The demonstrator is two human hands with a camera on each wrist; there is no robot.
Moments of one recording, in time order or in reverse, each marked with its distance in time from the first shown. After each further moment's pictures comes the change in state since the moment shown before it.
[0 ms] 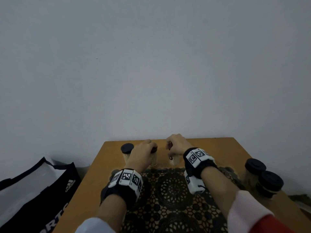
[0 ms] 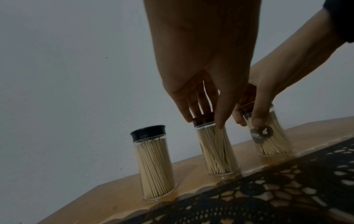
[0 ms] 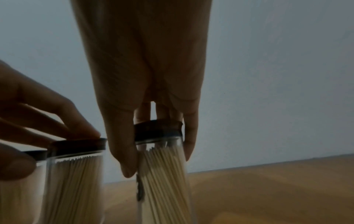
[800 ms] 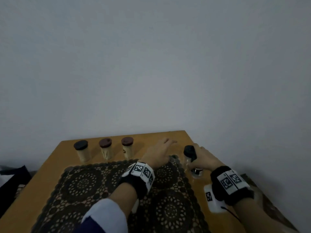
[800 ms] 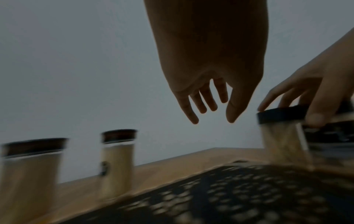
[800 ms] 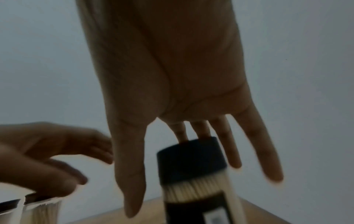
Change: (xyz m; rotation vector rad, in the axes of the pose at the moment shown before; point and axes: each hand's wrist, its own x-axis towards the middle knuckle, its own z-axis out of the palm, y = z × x) left_hand 0.015 0.206 0.032 -0.184 -0.212 0.345; right_hand -0.203 0.153 -0.062 0.082 -0.013 0.495
